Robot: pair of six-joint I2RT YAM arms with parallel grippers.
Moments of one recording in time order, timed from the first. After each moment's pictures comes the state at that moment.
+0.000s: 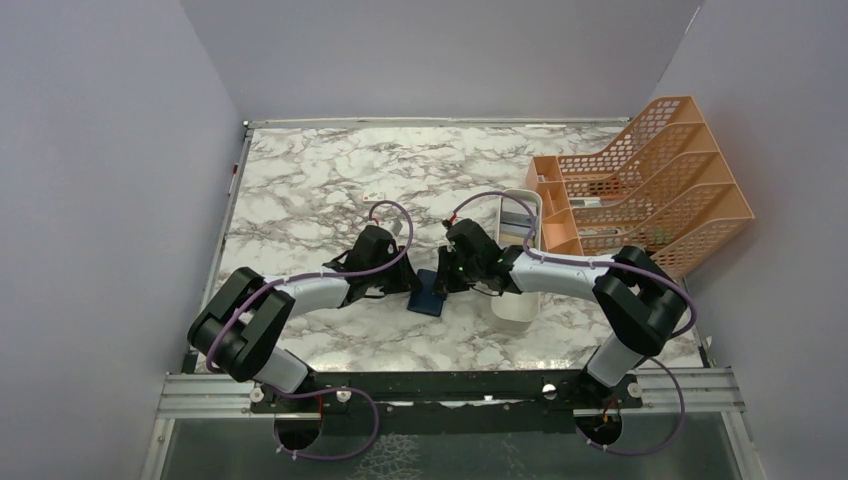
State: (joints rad) left arm -0.60 1.48 0.56 0.15 0.23 -0.69; right arm 0.85 1.66 0.88 -0.07 -0.11 0.63
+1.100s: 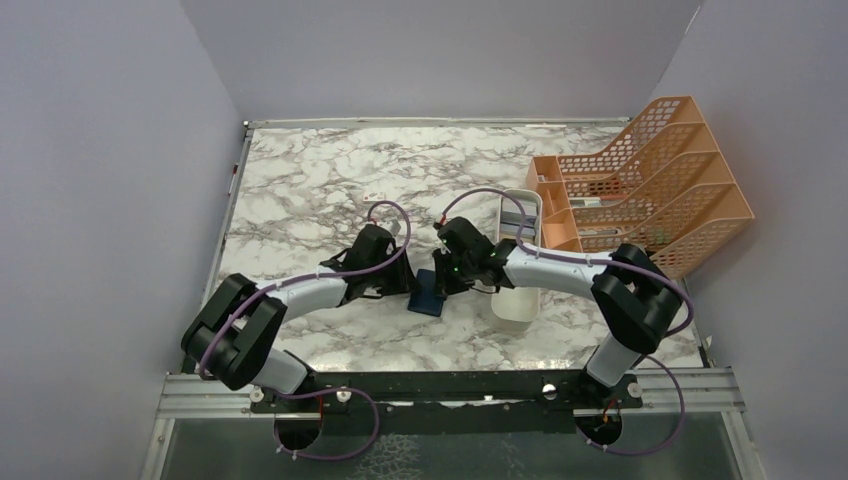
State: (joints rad) left arm -0.60 1.45 0.58 0.05 0.24 -0.70; right arm 0.87 1.68 0.97 -0.23 -0.11 0.56
